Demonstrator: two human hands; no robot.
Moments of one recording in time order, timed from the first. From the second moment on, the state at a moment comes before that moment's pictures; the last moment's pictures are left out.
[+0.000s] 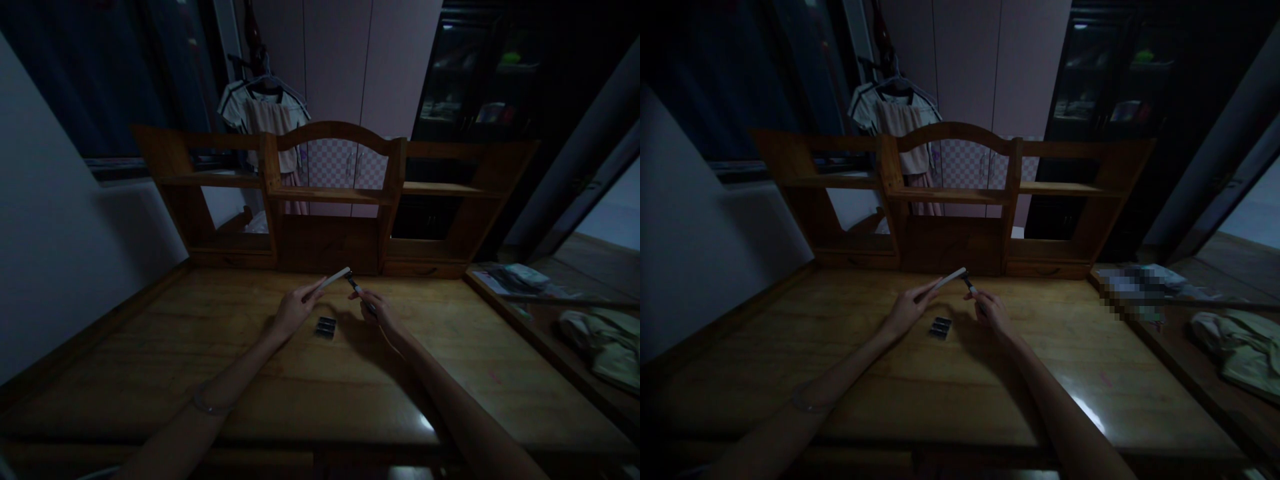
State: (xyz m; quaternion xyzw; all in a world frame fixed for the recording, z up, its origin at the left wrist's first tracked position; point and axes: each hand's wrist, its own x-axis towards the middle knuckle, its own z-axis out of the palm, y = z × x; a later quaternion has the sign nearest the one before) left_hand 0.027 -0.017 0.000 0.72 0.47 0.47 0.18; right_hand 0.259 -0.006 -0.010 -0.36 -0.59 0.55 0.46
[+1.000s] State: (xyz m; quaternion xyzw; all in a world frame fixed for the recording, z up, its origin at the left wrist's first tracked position) left_hand 0.026 -0.020 0.003 0.72 0.47 0.48 0.18; right_hand 0.258 -0.012 -0.003 -0.37 -0.59 0.55 0.47
